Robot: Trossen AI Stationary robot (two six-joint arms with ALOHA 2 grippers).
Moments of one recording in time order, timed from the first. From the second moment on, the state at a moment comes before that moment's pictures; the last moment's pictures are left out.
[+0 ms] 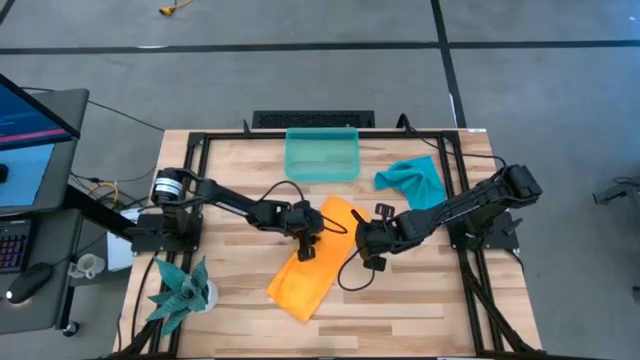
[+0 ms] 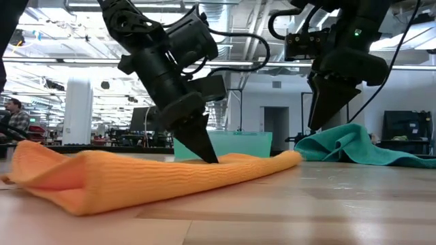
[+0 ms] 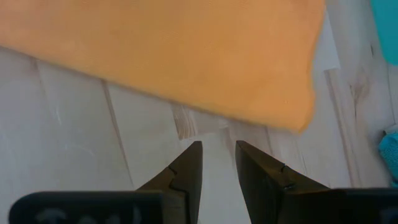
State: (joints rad) left arm -0.03 1.89 0.98 -0.06 -0.06 -0.18; right arm 0.31 1.62 1.01 -0.71 0.34 0.41
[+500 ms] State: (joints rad) left arm -0.05 1.89 1.04 -0.27 -0.07 -0.65; right arm 0.31 1.62 1.01 -0.72 0.34 0.39
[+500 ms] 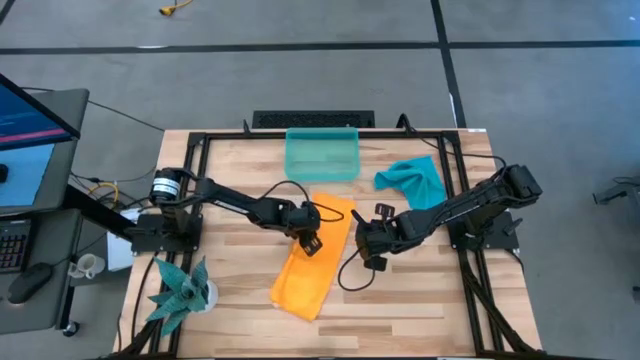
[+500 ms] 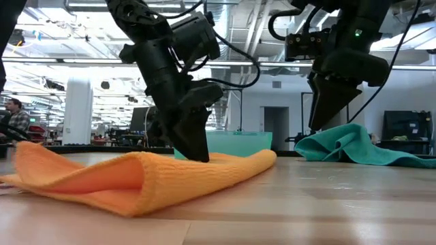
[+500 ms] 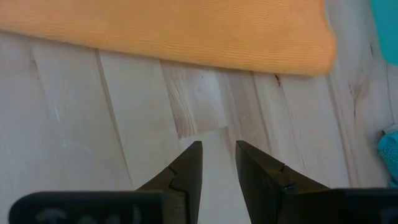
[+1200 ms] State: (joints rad) left arm -0.28 1.75 1.24 -0.86 -0.60 -0.65; right arm 0.31 1.62 1.01 -0.62 0.34 0.34
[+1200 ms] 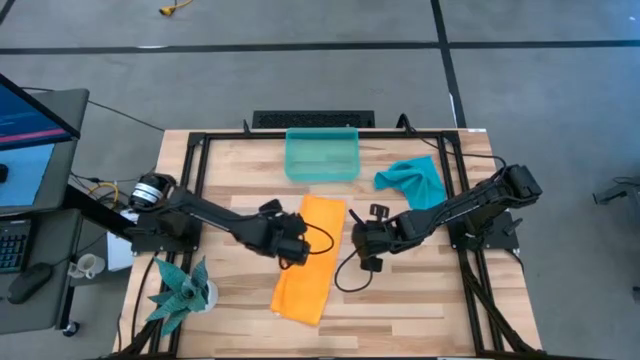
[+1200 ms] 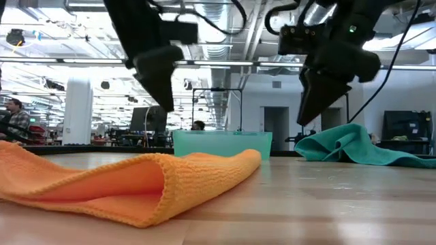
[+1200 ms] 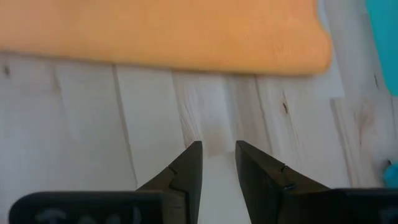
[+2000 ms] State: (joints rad) left arm -0.34 1.69 1.19 -1.13 -0.75 -0.86; right arm 0.26 1.74 1.01 -0.23 0.34 0.10
